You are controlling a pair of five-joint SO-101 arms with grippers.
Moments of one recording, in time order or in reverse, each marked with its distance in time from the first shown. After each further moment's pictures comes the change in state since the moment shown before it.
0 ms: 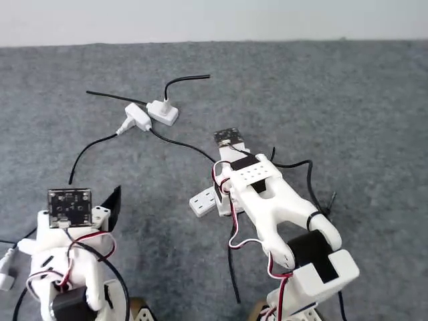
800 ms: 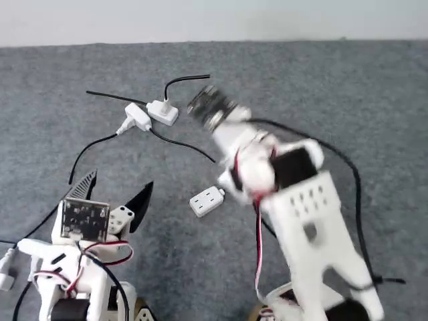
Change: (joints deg) left arm 16.9 0.0 -7.2 -0.9 4.0; right arm -5.9 -36.9 -23.4 35.0 30.9
